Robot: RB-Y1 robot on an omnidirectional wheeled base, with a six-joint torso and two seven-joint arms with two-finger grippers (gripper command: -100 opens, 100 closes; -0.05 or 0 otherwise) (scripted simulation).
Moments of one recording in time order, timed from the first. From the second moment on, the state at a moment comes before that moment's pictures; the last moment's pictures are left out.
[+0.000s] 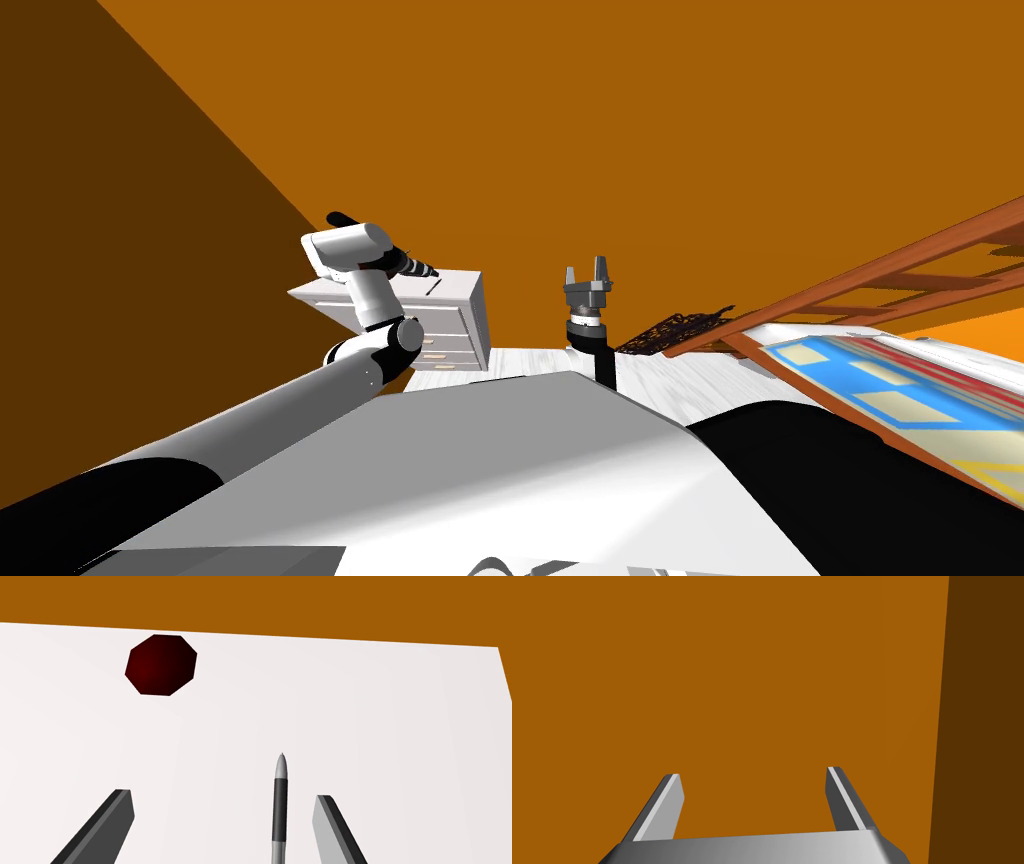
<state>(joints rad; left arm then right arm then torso) -0.87 0.21 0.59 -1.60 0.05 1.74 1.16 0.47 -0.03 0.07 -2.40 -0.05 -0.43 -0.15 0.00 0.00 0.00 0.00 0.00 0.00</state>
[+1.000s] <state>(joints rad) -0.91 0.22 0.59 -1.55 0.05 1.99 1.22 0.47 -0.03 0.07 -2.40 -0.05 -0.43 -0.15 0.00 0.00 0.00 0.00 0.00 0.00</state>
